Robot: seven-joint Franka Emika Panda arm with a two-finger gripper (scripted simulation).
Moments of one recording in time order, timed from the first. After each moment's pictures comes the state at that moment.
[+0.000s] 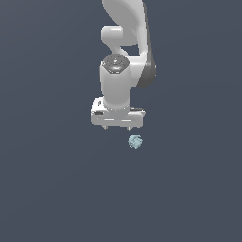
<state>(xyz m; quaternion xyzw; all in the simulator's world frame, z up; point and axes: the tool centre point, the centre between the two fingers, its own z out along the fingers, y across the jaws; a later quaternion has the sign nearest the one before) -0.002 -0.016 0.172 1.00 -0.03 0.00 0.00</state>
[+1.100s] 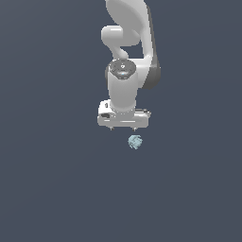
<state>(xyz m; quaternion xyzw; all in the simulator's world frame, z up) -0.009 0.009 0.159 1.00 -0.03 -0.01 -0.01</state>
